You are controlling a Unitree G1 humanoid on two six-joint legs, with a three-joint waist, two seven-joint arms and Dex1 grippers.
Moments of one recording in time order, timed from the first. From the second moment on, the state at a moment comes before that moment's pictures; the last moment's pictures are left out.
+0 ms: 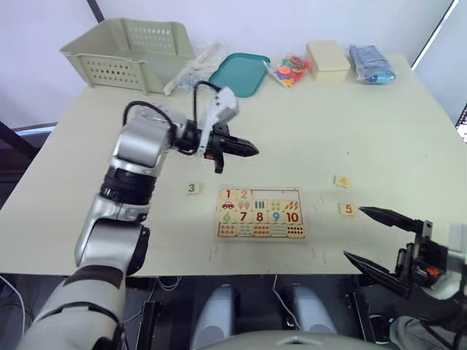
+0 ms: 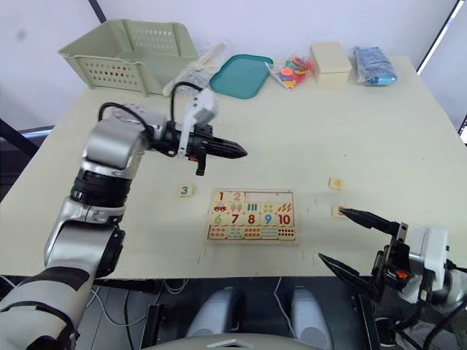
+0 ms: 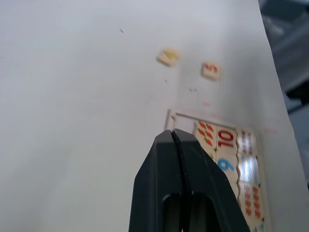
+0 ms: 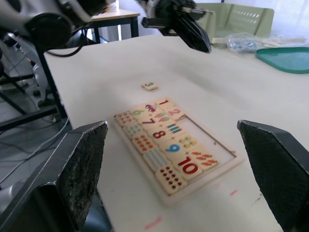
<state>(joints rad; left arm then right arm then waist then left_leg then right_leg) -0.86 0.56 -0.07 0.04 -0.22 0.91 -1.27 0.47 -0.60 -0.39 -0.69 0.75 0.16 0.97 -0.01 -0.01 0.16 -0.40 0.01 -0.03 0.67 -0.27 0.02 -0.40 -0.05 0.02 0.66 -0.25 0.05</state>
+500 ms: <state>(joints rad) -0.29 0.39 0.40 -0.42 -0.42 0.87 -0.74 0.32 -0.57 -0.29 -0.56 0.72 0.18 0.93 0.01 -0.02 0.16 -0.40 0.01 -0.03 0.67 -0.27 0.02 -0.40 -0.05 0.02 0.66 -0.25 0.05</state>
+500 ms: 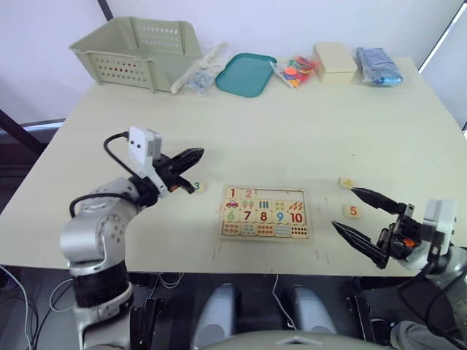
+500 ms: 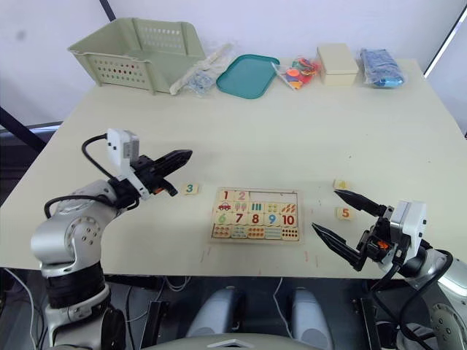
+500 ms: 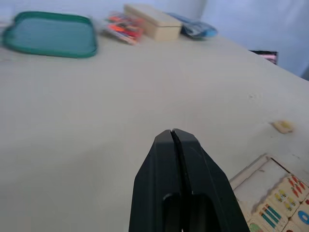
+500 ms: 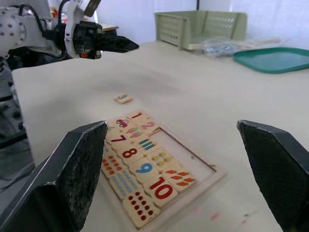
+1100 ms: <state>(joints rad) 0.41 0.39 0.54 -0.51 -0.52 0.53 -0.79 0.52 -0.59 -0.51 -0.33 0.71 0.07 1.12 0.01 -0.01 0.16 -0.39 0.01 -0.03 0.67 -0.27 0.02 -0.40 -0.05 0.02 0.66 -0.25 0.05</state>
